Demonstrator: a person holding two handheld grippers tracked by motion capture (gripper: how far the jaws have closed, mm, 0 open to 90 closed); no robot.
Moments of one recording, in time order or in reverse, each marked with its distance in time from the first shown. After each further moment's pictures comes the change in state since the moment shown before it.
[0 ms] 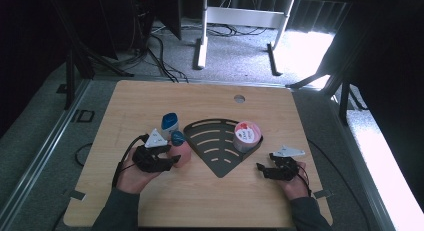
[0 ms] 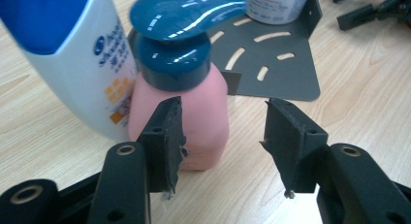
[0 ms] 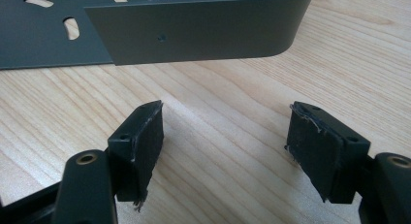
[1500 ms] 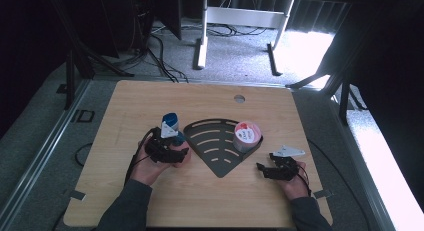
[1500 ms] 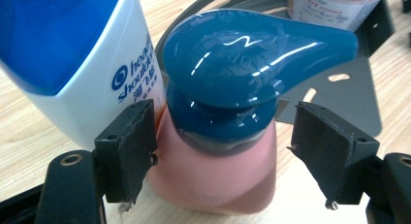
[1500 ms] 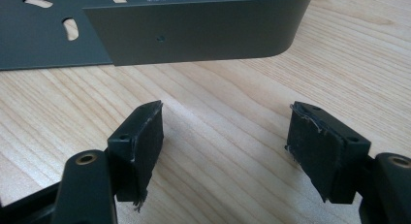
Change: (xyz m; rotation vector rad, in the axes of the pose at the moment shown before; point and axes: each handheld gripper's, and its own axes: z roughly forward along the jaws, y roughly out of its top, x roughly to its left) left arm 0.004 0.018 0.043 0.038 0.120 -0.038; right arm 0.000 0.000 0.000 0.001 0.000 0.001
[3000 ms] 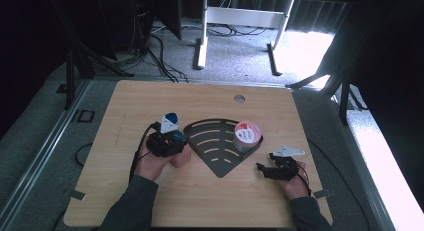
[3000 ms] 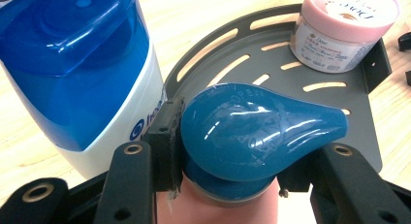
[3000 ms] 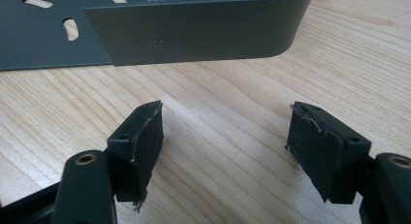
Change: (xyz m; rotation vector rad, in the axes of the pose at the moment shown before) left arm 0.003 0.013 -0.003 -0.084 0.010 -0.040; right arm 0.000 0.000 0.000 0.000 0.001 0.002
